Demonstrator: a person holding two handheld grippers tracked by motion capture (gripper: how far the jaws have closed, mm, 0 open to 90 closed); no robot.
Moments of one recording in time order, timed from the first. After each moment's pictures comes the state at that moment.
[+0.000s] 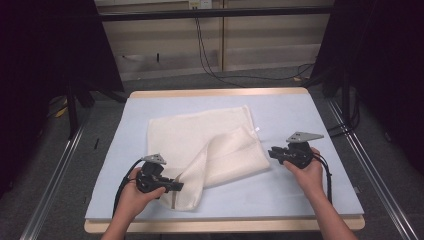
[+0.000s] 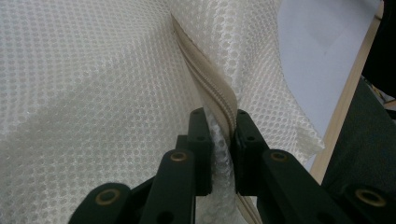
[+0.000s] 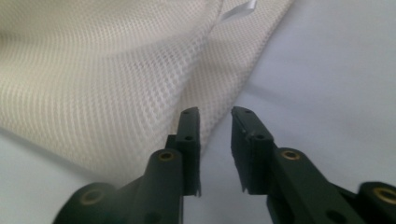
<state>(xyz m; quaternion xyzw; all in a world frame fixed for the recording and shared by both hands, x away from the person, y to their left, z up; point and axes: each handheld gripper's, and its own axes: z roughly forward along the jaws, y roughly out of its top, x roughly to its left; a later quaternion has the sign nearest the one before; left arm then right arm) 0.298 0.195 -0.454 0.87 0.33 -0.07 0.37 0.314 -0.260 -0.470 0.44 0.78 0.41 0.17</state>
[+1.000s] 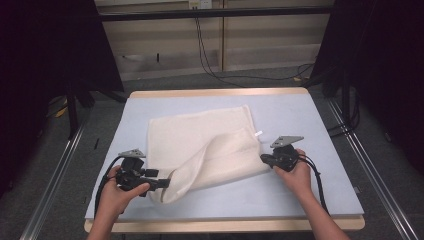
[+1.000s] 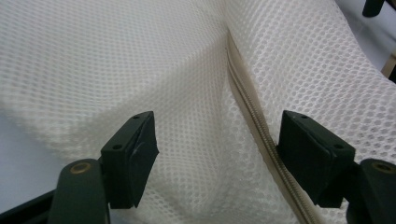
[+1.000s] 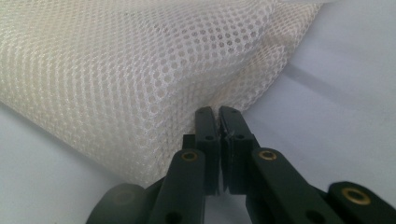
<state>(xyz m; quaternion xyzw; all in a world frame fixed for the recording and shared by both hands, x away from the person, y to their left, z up) 0.301 0.242 -0.435 0.83 0.40 -0.04 0.39 0.316 -0.229 -0.483 0.41 0.83 0.35 0.15</state>
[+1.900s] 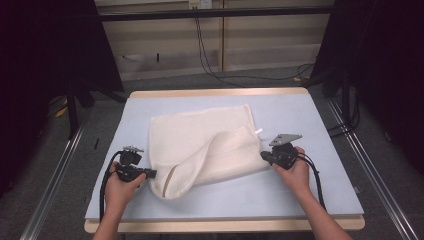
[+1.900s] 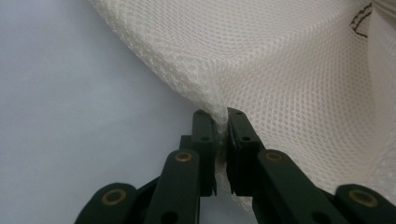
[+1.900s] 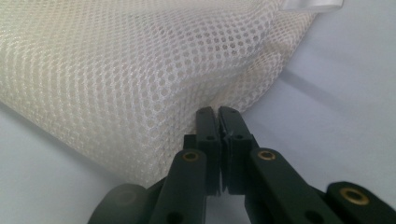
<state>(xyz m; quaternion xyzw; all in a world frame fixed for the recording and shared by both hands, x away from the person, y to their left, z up) 0.336 0.249 -0.460 0.82 0.49 0.03 0.30 0.324 -0.228 -0.481 0.40 0.83 0.34 0.18</state>
